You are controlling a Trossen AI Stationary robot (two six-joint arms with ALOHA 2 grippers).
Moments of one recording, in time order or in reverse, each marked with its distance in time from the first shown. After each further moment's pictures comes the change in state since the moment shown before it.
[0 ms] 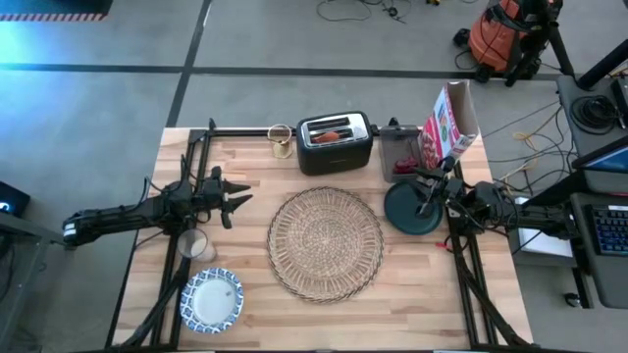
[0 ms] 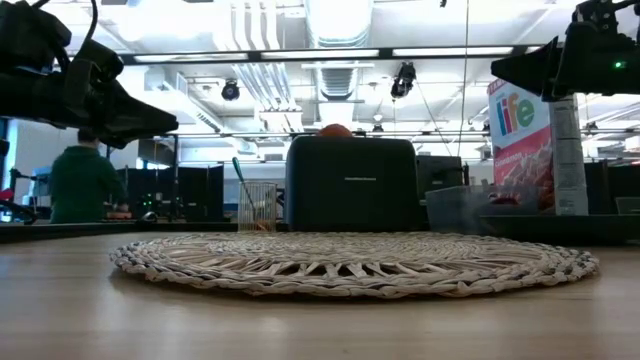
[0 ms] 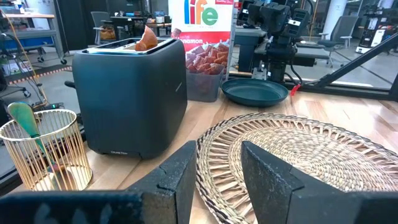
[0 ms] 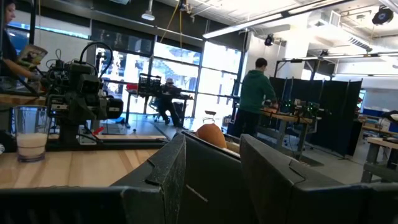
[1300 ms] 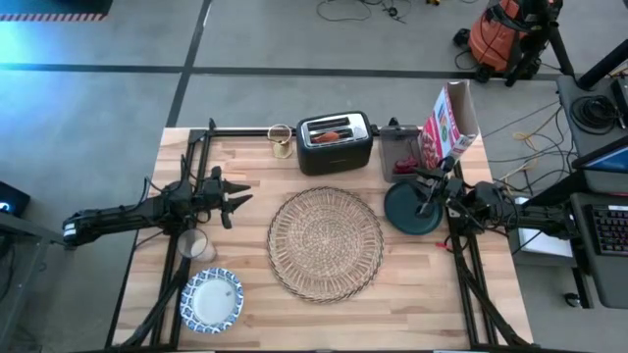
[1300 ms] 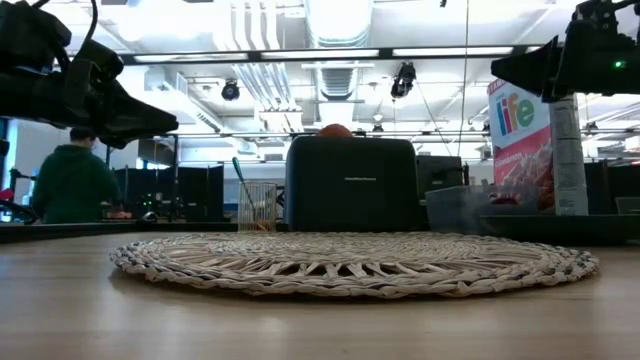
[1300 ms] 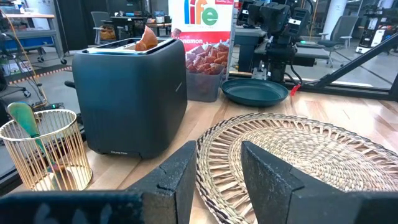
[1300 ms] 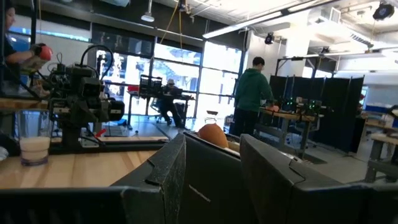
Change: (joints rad) left arm 0.000 0.000 0.000 0.000 0.000 0.000; right arm 0.000 0.000 0.000 0.003 0.000 0.034
